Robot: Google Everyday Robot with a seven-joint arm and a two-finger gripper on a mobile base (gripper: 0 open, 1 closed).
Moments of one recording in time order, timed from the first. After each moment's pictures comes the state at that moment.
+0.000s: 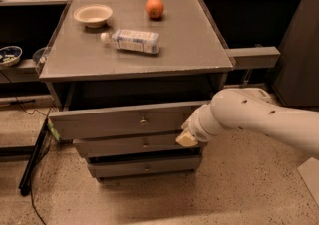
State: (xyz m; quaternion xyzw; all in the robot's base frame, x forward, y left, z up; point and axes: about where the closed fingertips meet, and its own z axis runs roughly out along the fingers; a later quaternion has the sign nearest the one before) arm 0.539 -0.088 0.661 -0.53 0.80 0.06 0.26
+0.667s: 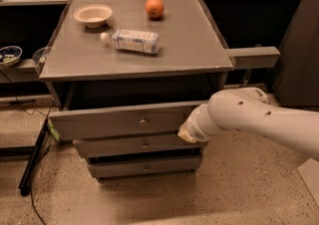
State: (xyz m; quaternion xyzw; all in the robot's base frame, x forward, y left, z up) arm 0.543 -0.086 0.661 -0.52 0.81 0.04 0.26
